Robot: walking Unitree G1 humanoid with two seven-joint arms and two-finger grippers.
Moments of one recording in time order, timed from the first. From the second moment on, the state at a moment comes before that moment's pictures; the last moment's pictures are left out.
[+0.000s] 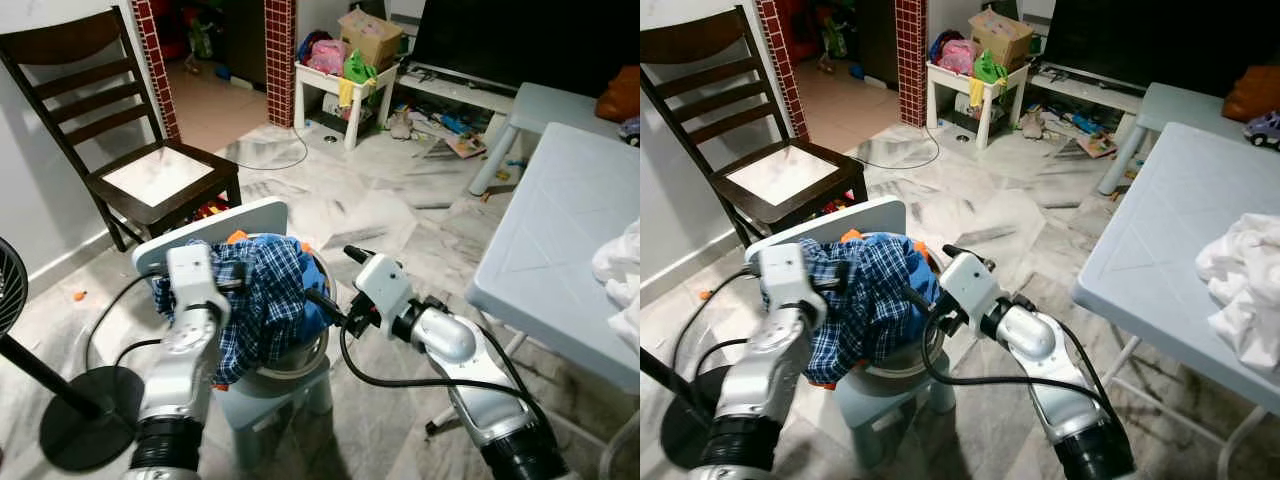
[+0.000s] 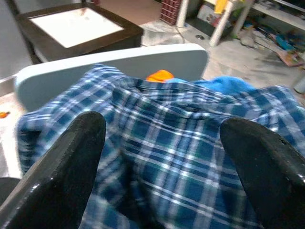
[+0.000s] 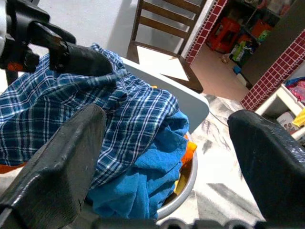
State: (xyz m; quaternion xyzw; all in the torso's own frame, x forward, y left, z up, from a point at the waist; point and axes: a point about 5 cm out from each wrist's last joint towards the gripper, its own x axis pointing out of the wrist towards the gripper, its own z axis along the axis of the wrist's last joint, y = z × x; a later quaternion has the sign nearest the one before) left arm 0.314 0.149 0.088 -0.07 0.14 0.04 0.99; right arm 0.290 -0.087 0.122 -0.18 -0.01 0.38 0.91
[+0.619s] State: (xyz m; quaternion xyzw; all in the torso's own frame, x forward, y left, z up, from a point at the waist) left arm 0.302 0.118 0.067 -0.13 0.20 0.02 0.97; right arm 0.290 -0.089 0.120 -0.18 0.00 0.37 0.91
